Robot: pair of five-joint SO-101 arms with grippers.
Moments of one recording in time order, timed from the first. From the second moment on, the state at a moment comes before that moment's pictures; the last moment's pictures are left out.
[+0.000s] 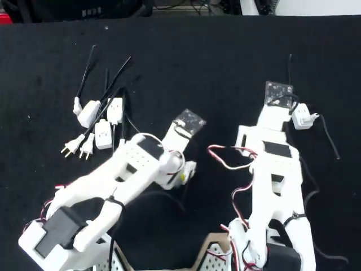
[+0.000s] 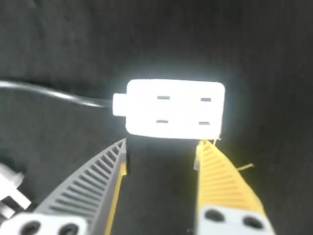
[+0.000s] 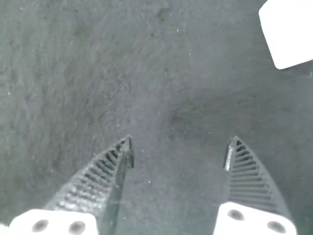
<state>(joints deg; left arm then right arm) 32.5 -11.7 43.0 47.4 -0.7 12.8 -29.7 59.0 37.1 -1.3</state>
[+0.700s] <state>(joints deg) 23.8 -14.6 33.9 60.7 4.6 12.9 -29.7 59.0 37.1 -1.3</state>
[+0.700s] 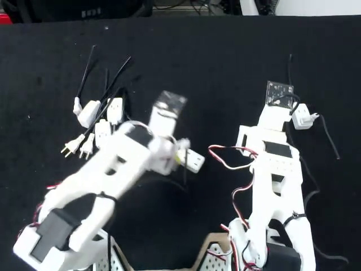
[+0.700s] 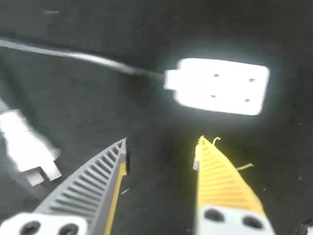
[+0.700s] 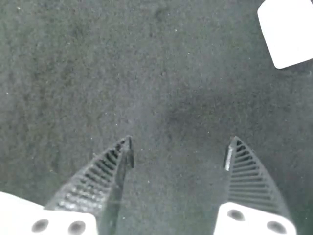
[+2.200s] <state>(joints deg) 1.2 7.8 25.4 50.9 -3.0 11.9 -29.7 59.0 37.1 -1.3</state>
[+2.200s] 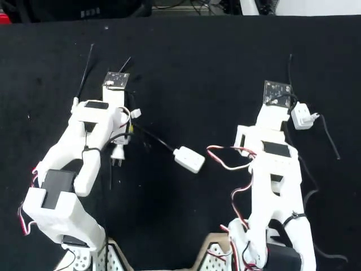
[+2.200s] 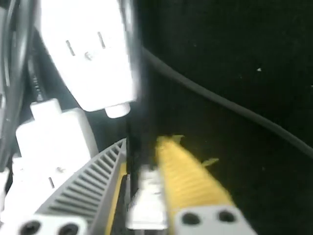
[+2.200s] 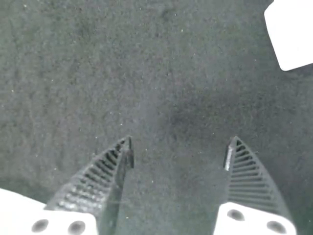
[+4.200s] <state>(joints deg) -25.9 -61.4 58.2 58.8 5.8 -26.5 -29.7 54.8 53.9 39.0</state>
